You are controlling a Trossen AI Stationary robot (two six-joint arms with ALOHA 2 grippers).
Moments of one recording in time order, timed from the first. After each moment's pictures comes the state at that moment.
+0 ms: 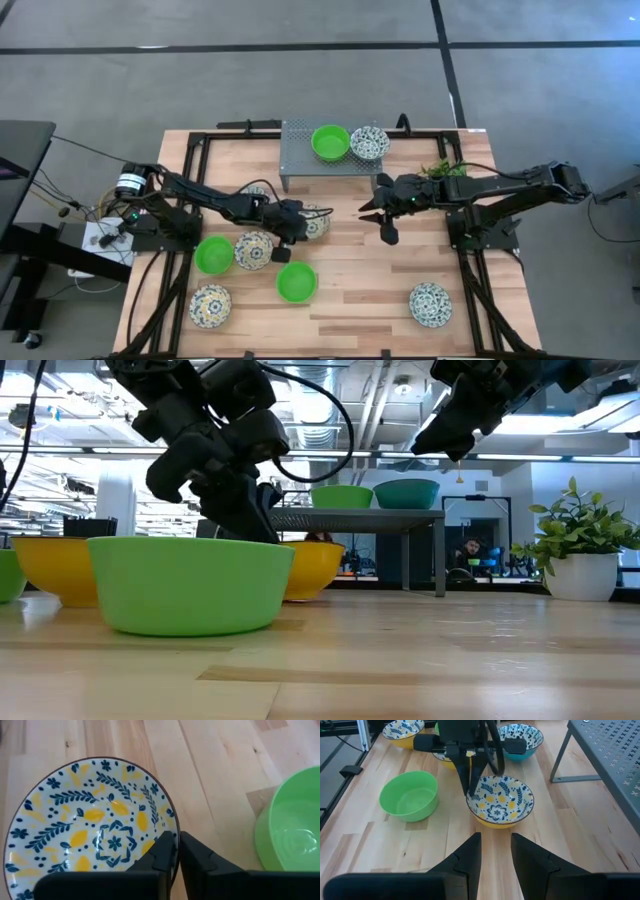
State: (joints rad) left arm -0.07 1.62 0.81 -0.06 0.08 0.22; right arm 0.02 1.11 0.73 -0.19 0.00 0.07
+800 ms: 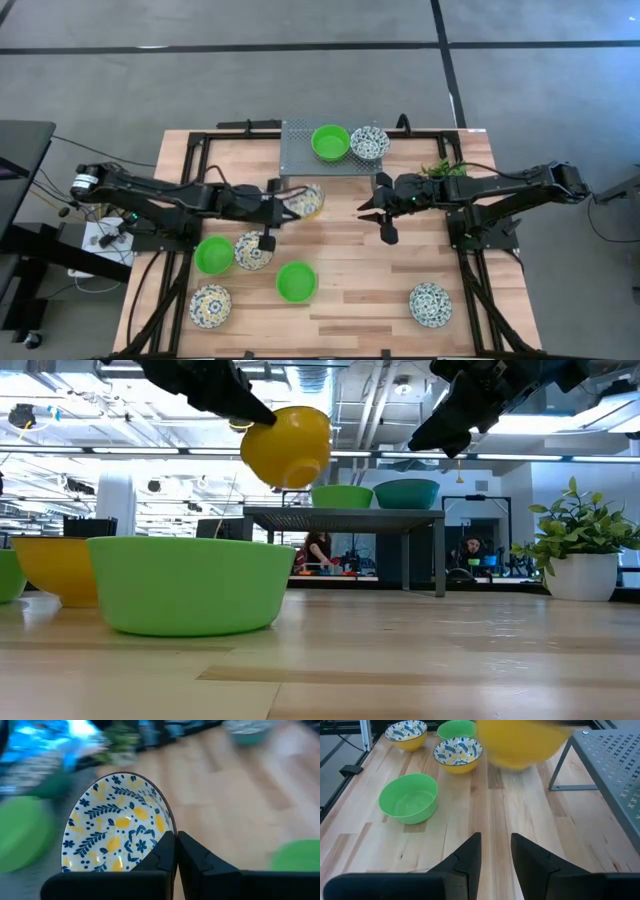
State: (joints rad) left arm -0.12 1.19 0.80 -0.09 -0.20 0.31; right arm 0.02 1.11 0.73 -0.16 0.00 0.03
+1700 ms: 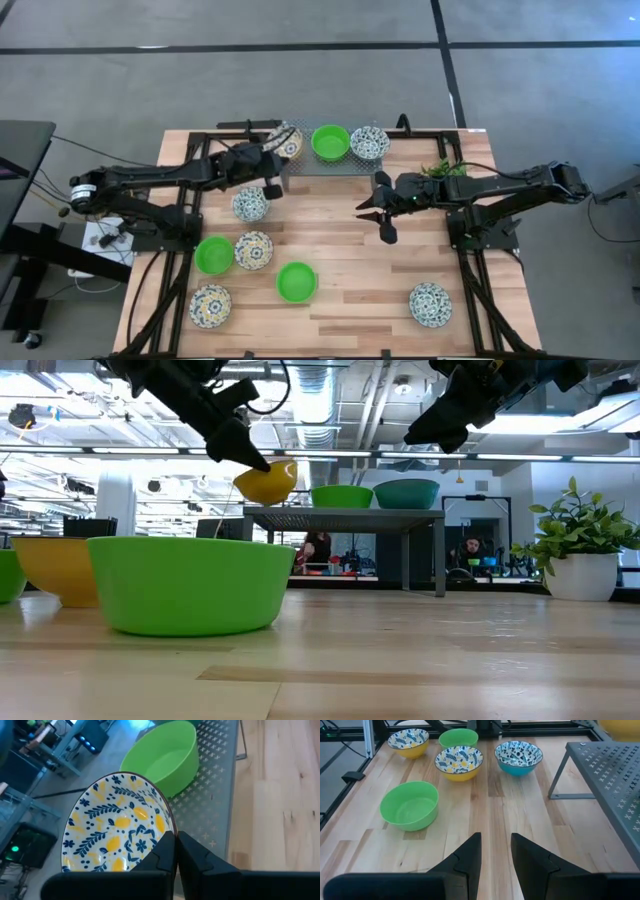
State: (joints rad) left arm 0.26 1.20 0.81 -0.10 -0.32 0.49; right arm 0.02 1.11 0.73 -0.13 0.00 0.02
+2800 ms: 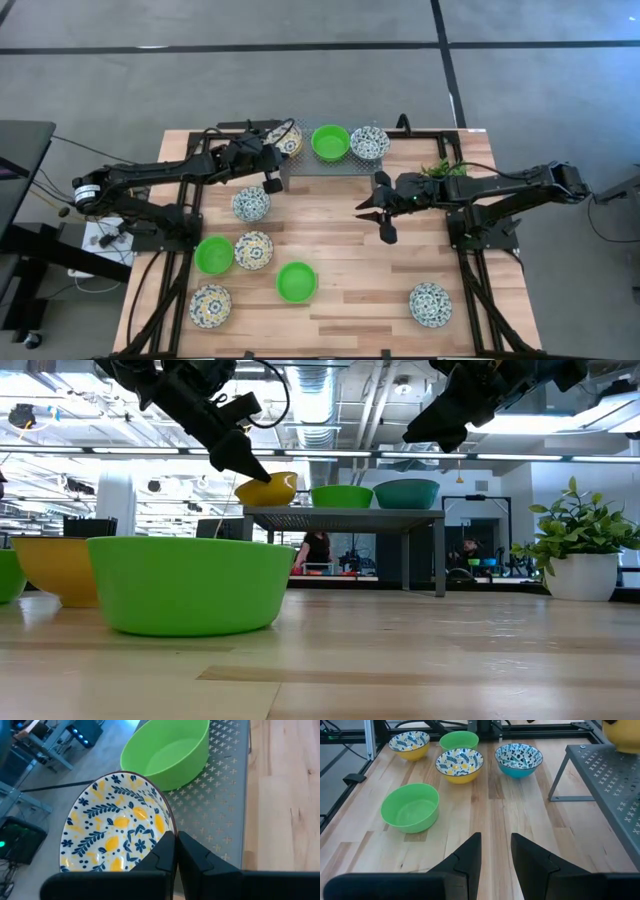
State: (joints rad) left arm 0.36 1.25 0.81 -0.07 -0.22 0.49; right arm 0.02 1.11 0.73 -0.12 0.00 0.02
